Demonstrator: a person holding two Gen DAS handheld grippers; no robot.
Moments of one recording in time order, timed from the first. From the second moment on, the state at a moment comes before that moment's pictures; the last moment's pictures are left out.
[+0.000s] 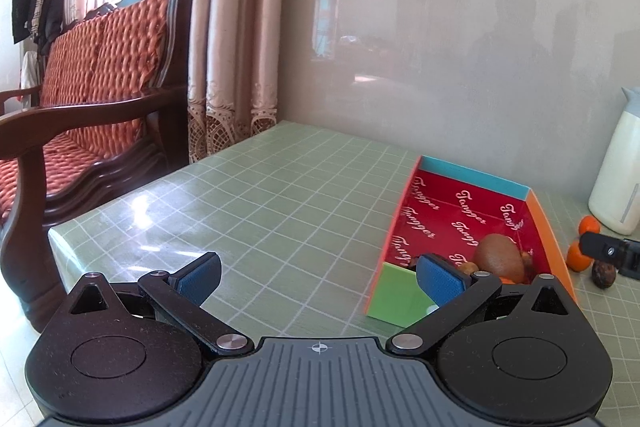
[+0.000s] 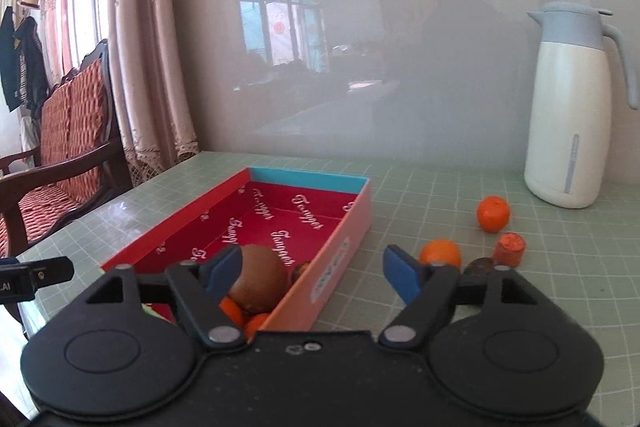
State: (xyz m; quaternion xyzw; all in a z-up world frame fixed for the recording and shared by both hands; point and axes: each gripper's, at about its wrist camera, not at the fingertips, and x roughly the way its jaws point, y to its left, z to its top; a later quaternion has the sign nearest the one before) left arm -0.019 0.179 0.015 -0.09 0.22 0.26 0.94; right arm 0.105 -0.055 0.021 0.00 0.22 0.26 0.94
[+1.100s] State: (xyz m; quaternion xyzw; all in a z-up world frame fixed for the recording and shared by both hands) left arm 0.066 0.000 0.026 0.02 0.23 0.06 0.97; right arm 0.095 -0.245 0.017 0.03 0.23 -0.09 0.97
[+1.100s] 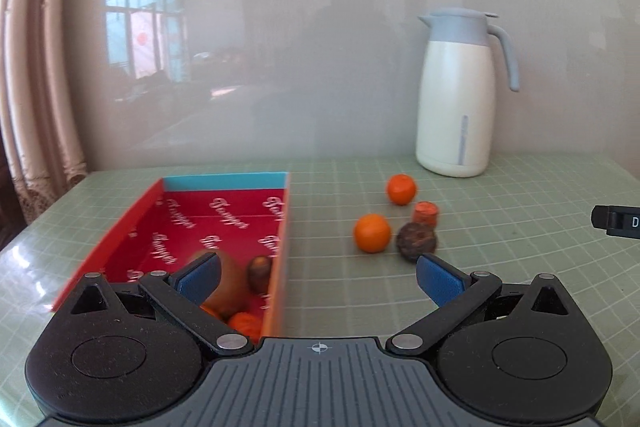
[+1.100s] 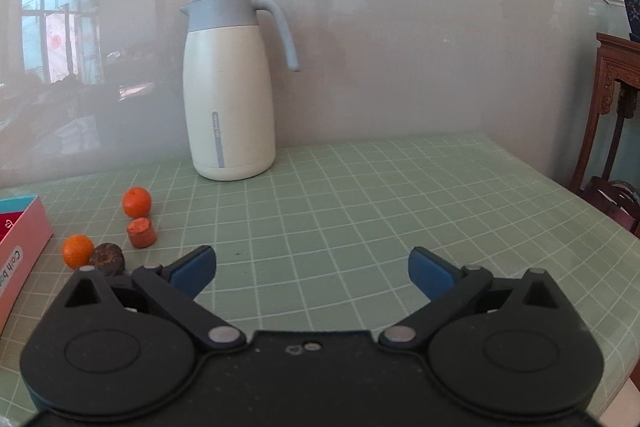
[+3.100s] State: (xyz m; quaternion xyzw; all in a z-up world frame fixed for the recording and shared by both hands) left arm 0.188 -0.027 -0.021 -0.01 0.27 0.05 0.96; right arm 0.079 -0.279 0.022 0.04 0.22 -0.08 0.97
